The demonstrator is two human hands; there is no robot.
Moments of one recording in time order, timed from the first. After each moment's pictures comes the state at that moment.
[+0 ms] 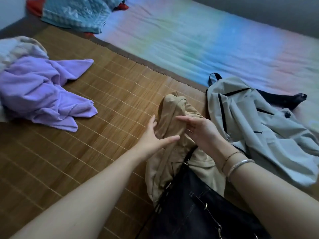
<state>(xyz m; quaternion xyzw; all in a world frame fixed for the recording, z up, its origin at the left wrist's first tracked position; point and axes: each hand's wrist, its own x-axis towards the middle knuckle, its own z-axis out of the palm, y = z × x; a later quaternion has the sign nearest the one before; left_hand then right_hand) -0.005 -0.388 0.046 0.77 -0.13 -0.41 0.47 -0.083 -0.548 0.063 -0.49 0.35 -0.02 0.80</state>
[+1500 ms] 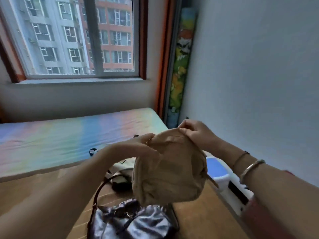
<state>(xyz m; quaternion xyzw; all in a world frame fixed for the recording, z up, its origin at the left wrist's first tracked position) -0.338 -0.344 0.462 0.54 -0.67 -0.47 0.21 -0.554 -0.384 0.478 -0.77 0.46 -0.32 0.29</state>
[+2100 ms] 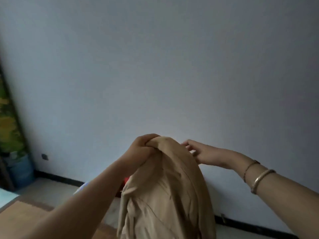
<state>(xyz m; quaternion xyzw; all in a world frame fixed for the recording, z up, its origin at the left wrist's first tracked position) -0.839 -0.241 0.502 0.12 -0.79 -0.55 0.25 -1.015 -0.087 0.508 -0.50 0.76 -0.31 0.29</state>
